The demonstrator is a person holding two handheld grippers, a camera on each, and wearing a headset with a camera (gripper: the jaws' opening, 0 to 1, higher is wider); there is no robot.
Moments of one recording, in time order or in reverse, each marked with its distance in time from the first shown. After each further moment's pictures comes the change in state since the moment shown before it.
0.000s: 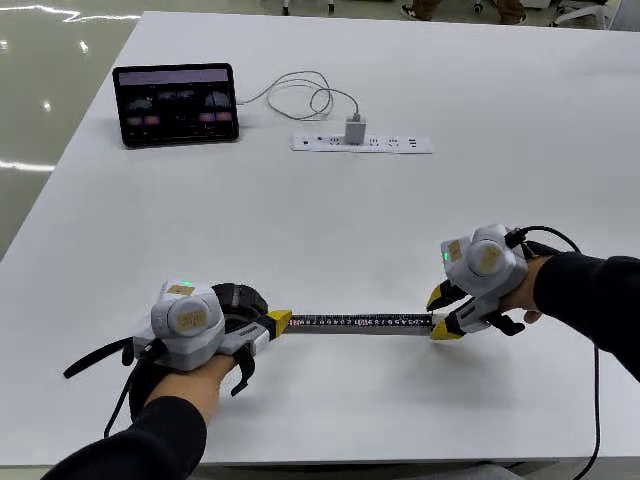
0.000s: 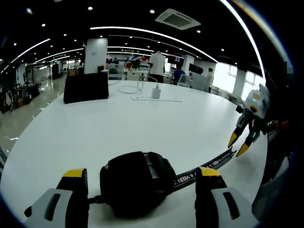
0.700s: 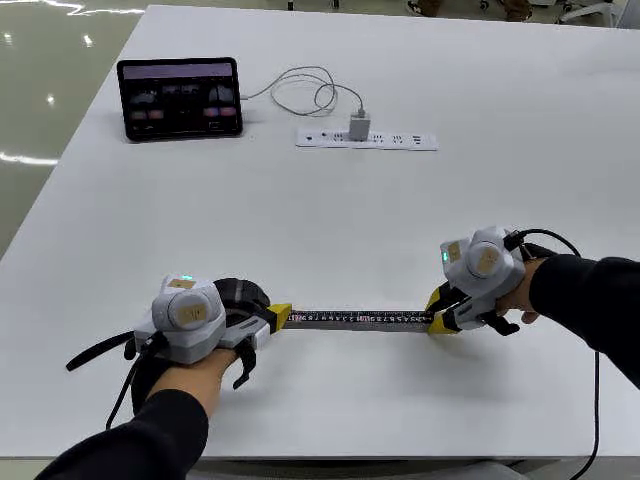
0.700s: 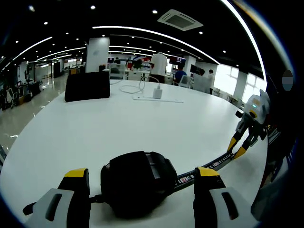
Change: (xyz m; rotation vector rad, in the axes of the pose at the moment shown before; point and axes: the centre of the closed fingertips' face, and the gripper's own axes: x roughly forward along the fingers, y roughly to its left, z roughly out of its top) left arm 0.000 0.002 -0.001 -0.020 0.000 0.003; right arm 0.009 -0.004 -0.003 -0.009 -0.004 -0.009
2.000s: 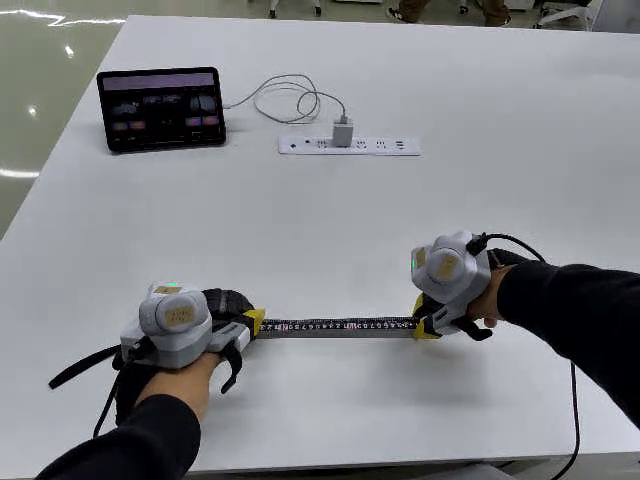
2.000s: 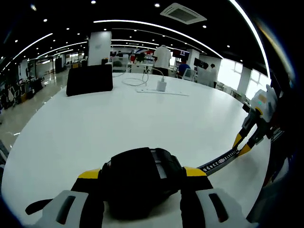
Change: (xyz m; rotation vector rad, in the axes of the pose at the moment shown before) left arm 0.007 0.006 -0.009 0.012 0.073 0.038; right arm 0.002 0.002 0.000 0.071 0.088 -0.045
